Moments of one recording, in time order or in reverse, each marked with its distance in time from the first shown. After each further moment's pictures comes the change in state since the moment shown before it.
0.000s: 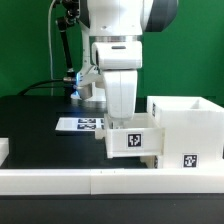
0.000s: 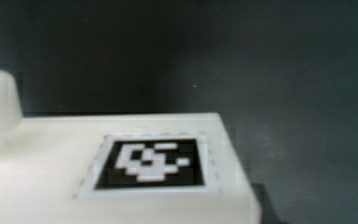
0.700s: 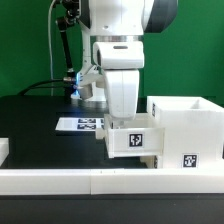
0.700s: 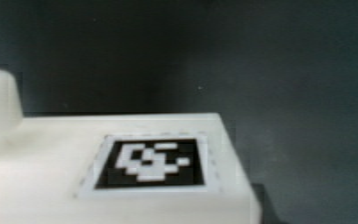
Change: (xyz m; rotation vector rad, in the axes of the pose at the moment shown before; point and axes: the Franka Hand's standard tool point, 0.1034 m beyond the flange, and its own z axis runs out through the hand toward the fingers) arm -0.001 0.001 0.000 -0.004 -0.007 -0.016
